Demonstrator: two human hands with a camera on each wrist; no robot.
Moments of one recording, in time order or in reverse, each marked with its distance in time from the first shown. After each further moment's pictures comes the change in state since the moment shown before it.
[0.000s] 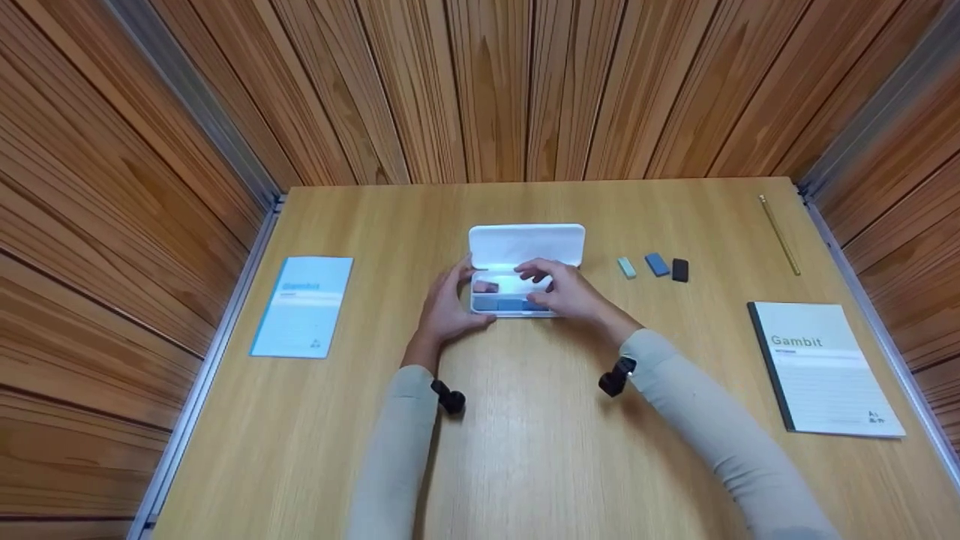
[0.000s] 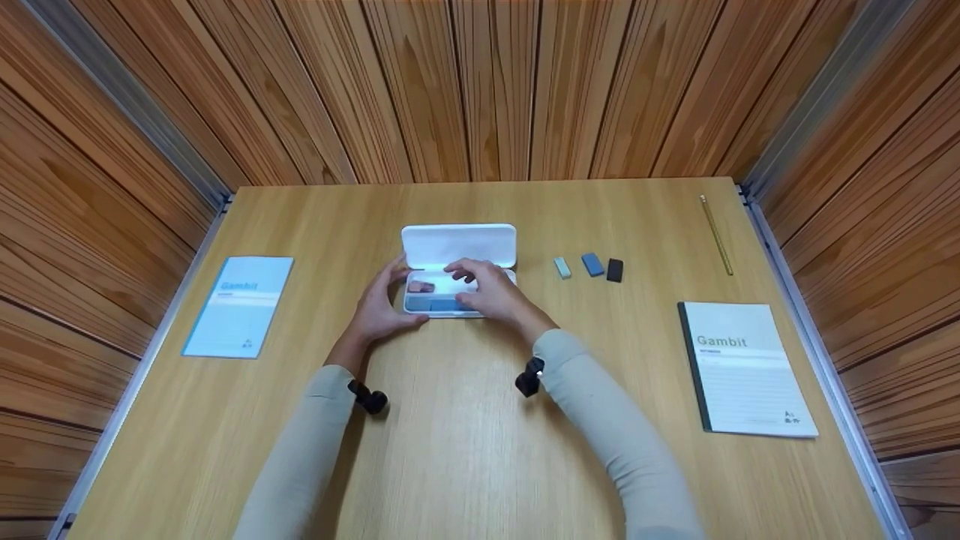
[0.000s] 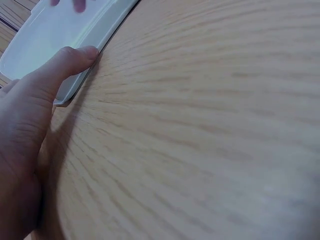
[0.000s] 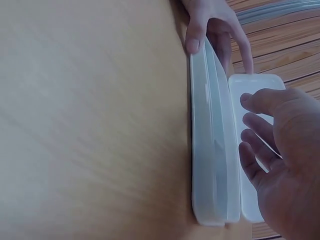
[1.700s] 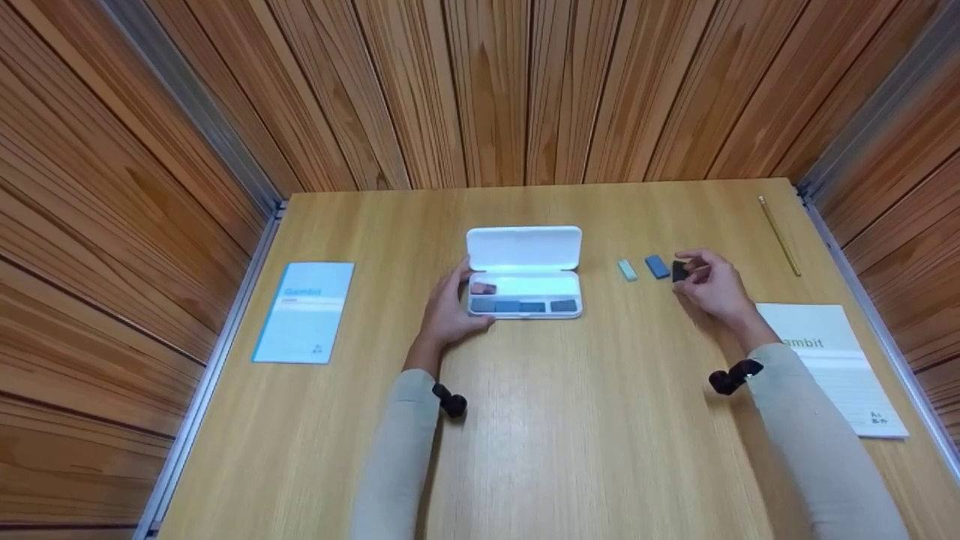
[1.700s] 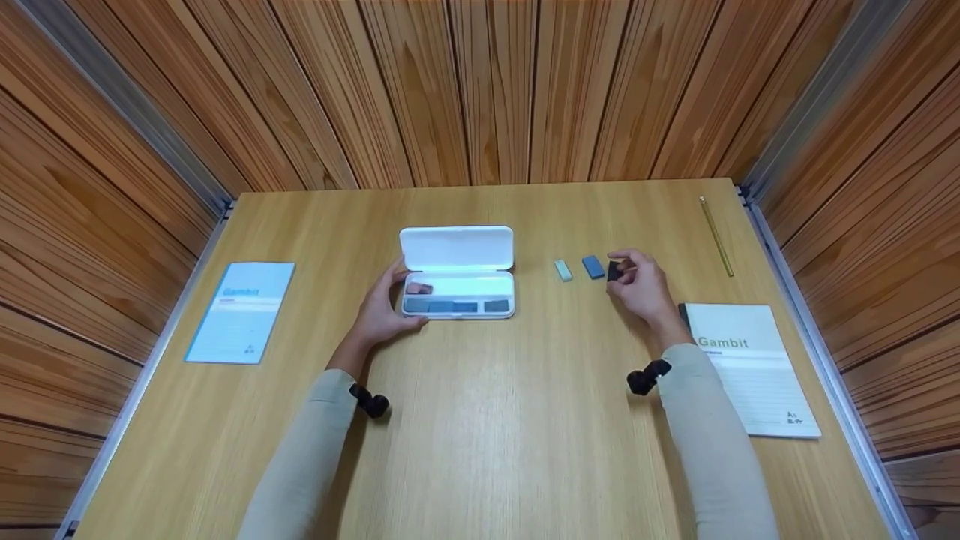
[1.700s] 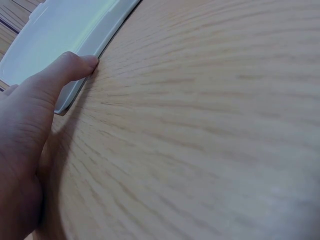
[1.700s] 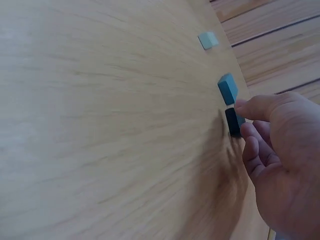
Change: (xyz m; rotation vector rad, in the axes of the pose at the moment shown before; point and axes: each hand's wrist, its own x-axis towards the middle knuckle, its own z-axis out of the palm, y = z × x) left_hand 0.002 0.000 0.001 -0.012 -0.001 -0.037; right_hand -0.113 0.125 -0.141 -0.049 0.387 0.232
